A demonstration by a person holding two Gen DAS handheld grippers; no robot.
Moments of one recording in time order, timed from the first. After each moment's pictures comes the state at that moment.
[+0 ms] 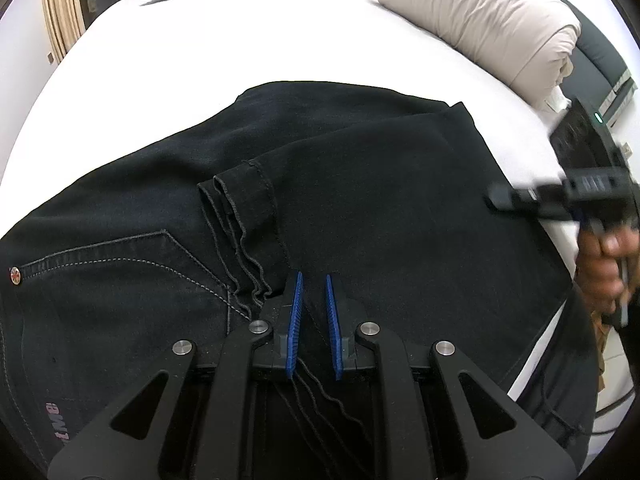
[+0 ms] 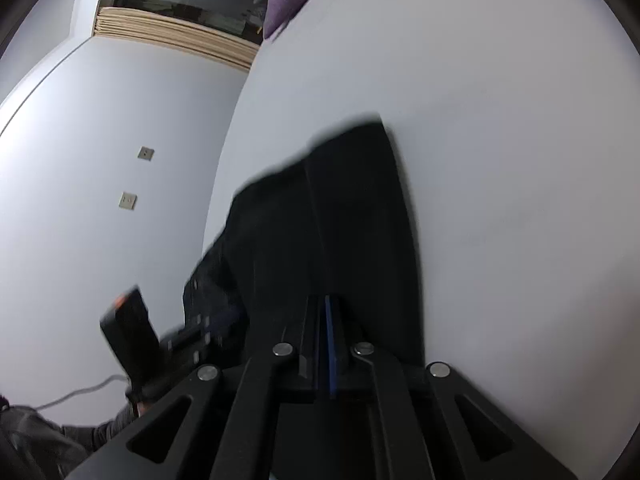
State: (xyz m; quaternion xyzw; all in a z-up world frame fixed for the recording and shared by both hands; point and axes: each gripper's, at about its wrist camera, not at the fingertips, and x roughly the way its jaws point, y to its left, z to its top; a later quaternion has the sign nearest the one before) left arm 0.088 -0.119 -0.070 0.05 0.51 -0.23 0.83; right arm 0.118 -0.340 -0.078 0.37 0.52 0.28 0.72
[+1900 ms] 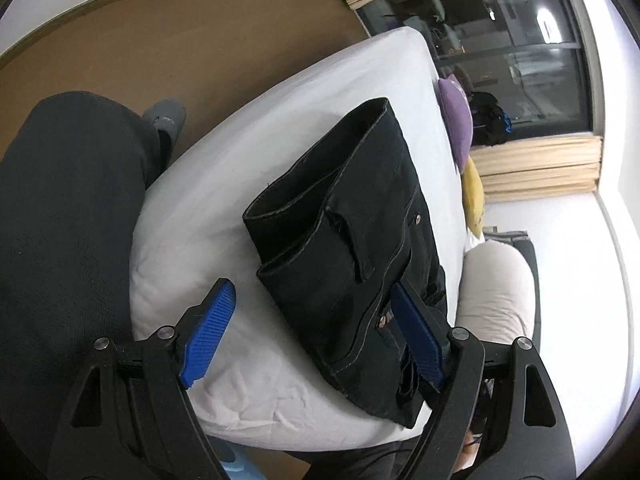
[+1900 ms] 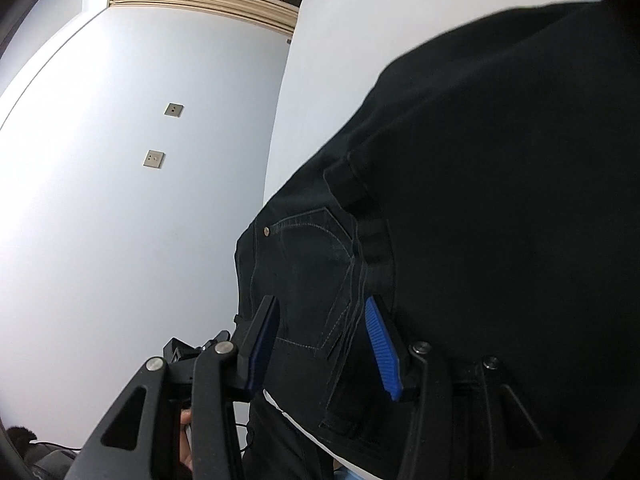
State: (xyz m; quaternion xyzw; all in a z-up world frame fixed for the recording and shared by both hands) left arm -0.056 0.226 -0.092 -0.52 0.43 -0.01 0.74; right arm 0.108 -0.208 -0.046 0.38 0.52 0.33 0.69
